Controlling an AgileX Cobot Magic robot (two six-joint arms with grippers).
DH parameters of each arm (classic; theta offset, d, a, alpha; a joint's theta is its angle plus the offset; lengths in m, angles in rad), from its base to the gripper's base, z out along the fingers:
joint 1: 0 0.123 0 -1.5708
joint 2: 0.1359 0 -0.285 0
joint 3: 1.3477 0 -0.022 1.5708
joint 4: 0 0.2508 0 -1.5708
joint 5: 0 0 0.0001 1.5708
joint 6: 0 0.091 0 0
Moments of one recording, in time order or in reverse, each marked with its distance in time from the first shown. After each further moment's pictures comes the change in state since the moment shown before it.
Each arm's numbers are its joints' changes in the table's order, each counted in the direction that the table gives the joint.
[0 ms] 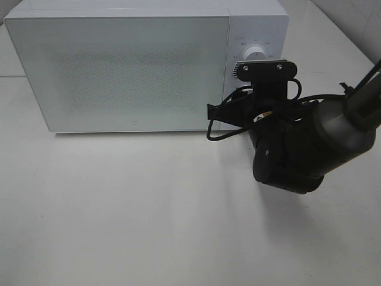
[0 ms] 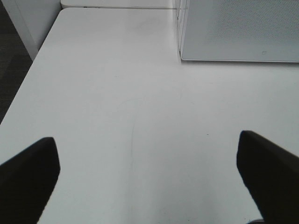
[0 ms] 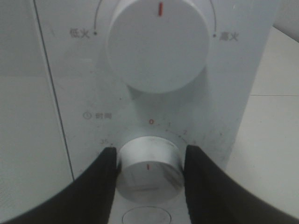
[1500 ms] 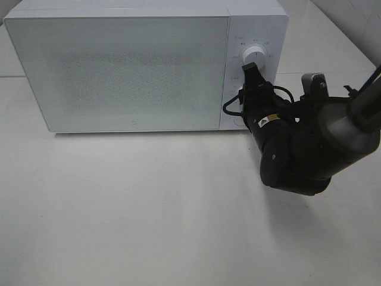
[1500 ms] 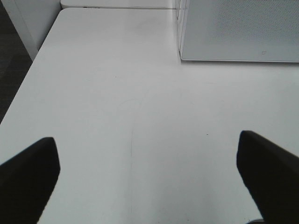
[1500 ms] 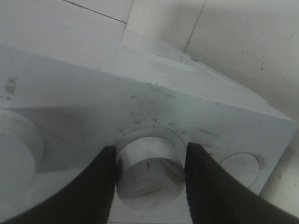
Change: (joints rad) left arm 0.000 0.000 0.000 0.000 0.000 0.000; right arm -0.020 0.008 0.019 -0.066 -0.013 1.351
